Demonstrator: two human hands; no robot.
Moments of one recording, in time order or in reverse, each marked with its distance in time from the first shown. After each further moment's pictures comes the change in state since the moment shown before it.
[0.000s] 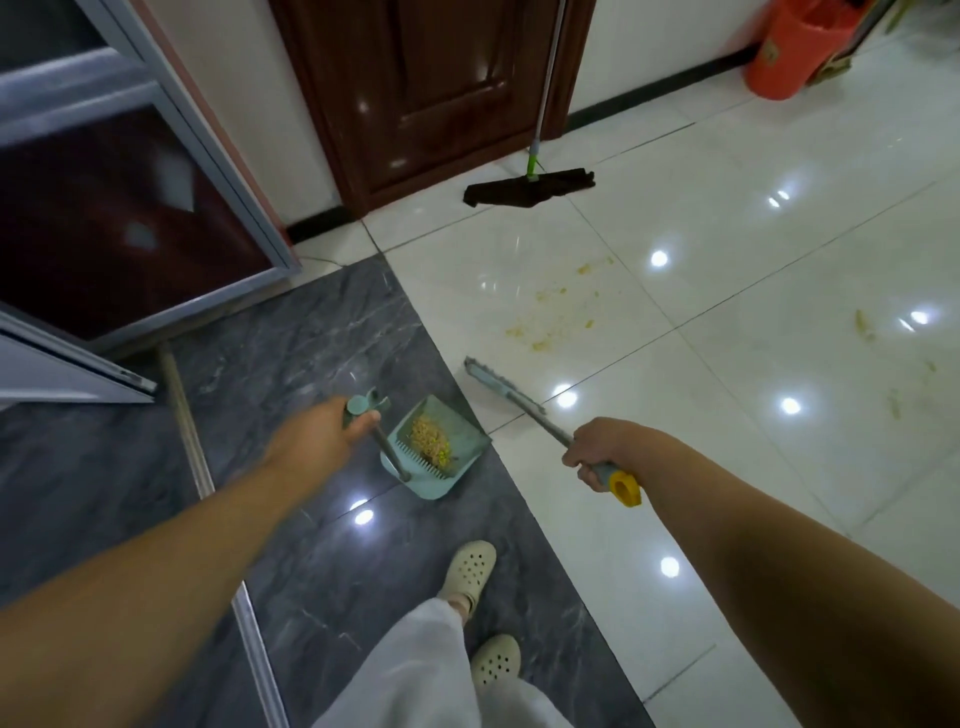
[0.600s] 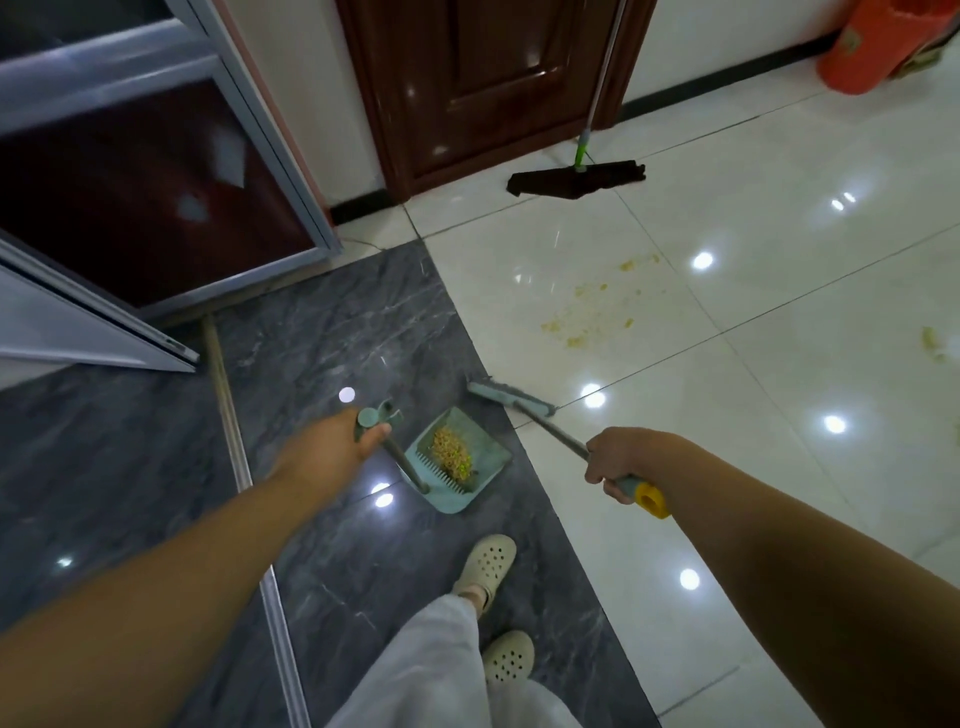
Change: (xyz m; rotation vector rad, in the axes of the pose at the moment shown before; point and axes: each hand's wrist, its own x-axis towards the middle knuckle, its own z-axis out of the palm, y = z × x) left_hand -0.014 -0.036 0.015 0.089 -0.007 -0.079; right_hand 0.020 -0.014 0.019 -0.472 -0.006 -0.074
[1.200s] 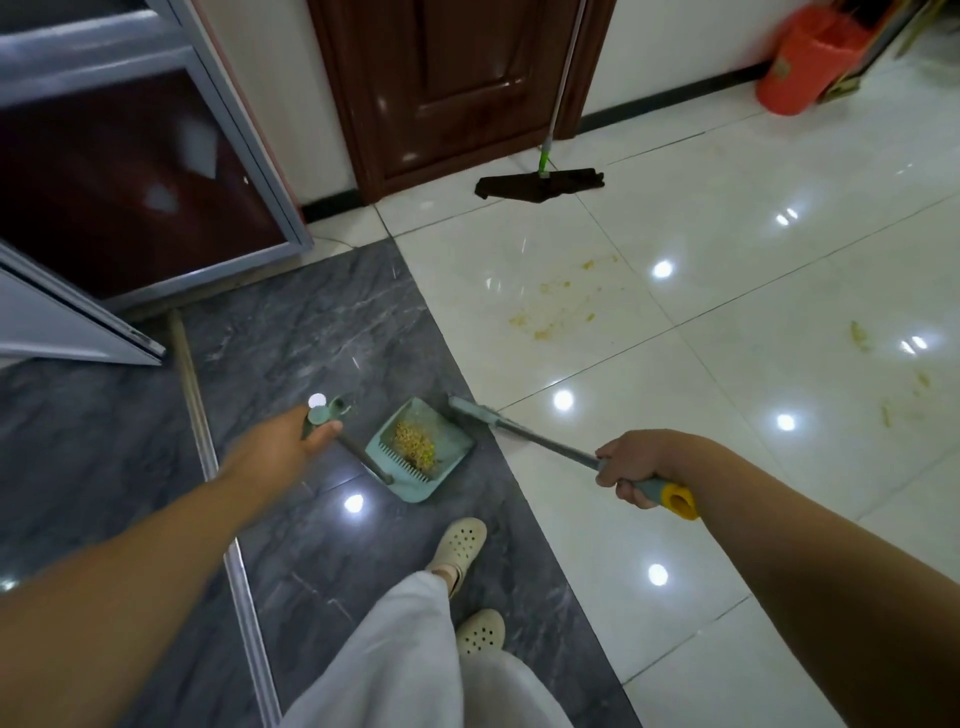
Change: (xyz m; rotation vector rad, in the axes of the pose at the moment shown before) left_hand -0.061 -0.033 0.015 -0.109 0.044 0.014; right_hand -0.058 0.073 0.039 0.541 -0.141 0.138
